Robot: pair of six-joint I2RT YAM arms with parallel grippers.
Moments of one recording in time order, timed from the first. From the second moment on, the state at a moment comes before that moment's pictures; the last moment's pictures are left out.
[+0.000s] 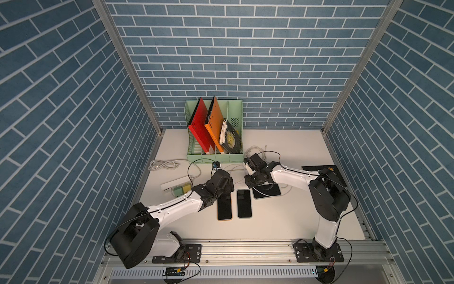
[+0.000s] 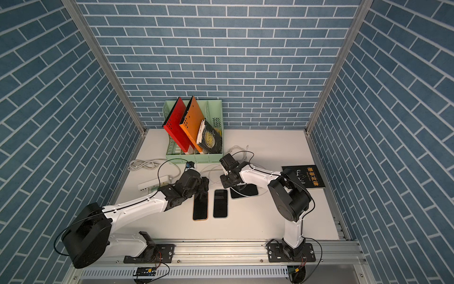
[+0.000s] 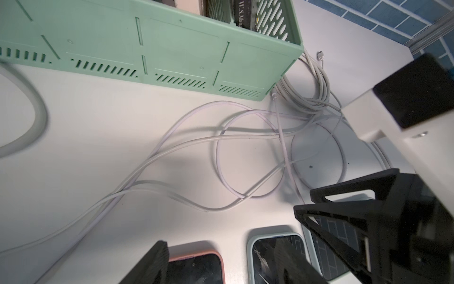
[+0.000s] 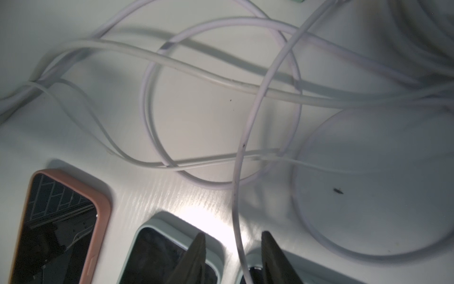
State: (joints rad) left arm -0.73 1.33 0.67 -0.12 -0.27 -0.71; right arm 0.79 1.88 1.24 -0.49 -0.04 0.27
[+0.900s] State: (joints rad) left arm -0.72 1.32 0.66 -0.13 -0.27 -0.72; right arm 0.72 1.85 1.26 -0.56 0.14 0.23
